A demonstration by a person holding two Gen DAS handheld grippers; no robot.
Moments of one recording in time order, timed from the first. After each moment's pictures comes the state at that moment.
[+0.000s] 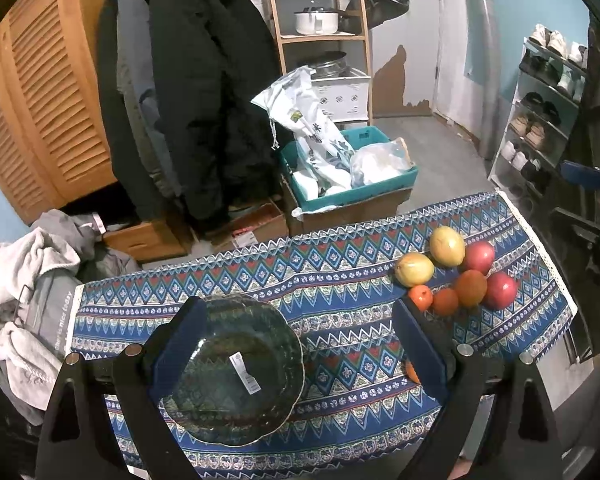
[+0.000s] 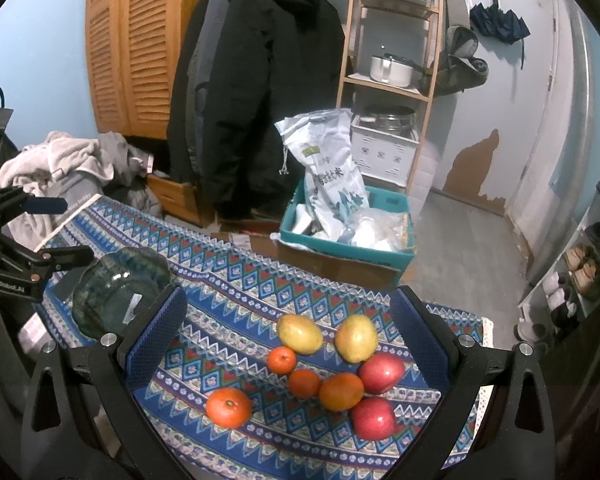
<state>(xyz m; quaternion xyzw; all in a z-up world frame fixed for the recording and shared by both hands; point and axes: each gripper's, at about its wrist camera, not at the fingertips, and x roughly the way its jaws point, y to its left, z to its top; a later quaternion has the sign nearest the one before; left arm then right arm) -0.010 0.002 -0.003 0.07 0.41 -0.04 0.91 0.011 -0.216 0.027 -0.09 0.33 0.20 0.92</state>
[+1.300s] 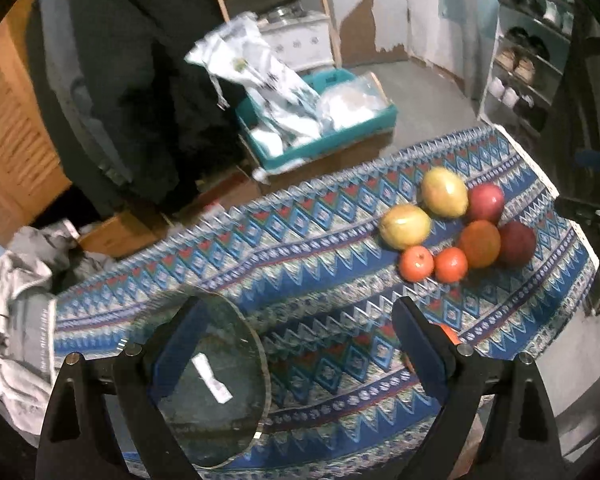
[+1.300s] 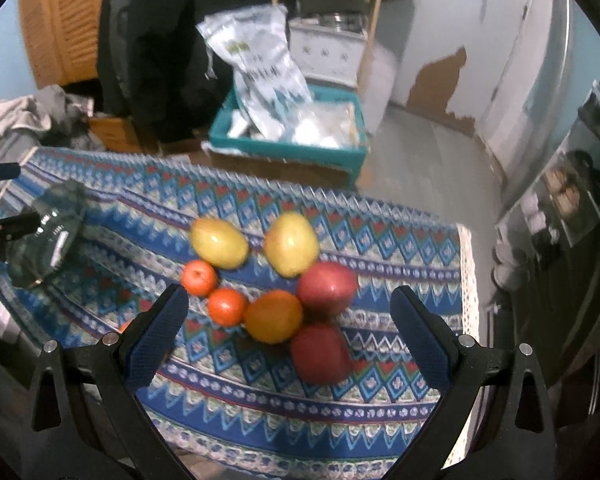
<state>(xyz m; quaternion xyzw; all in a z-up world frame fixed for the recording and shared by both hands) 0.040 -0.054 -0.082 0.13 0.48 -0.08 0.86 0.050 -0.292 -0.072 -0.10 0.47 0.11 0.87</state>
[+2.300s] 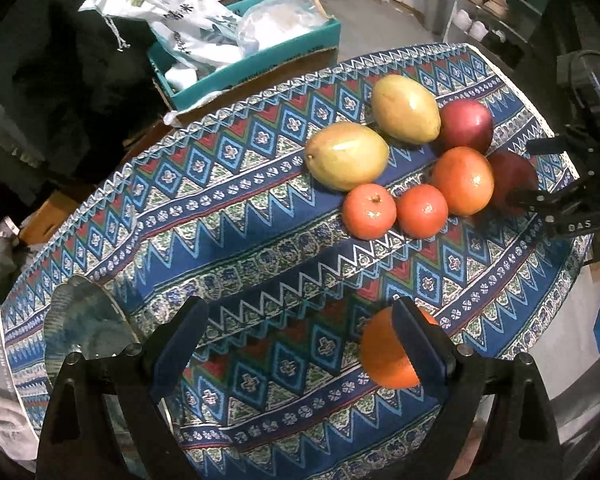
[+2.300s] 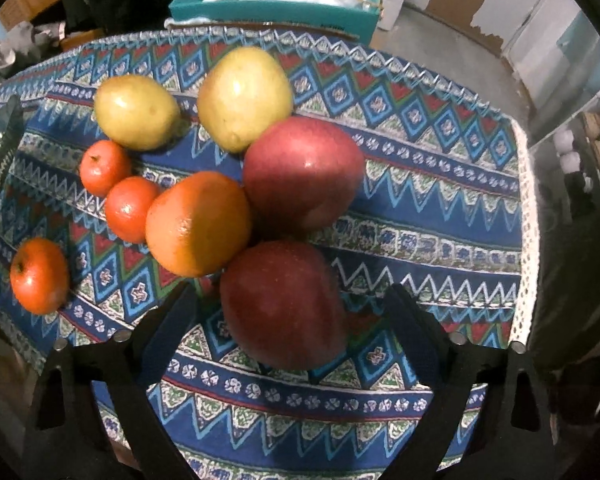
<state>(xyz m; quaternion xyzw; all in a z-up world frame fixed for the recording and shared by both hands) 0.068 -0.112 -0.176 0.15 0.57 -0.15 0.79 0.088 -0.331 -0.208 -0.11 0.62 0.11 0.77</state>
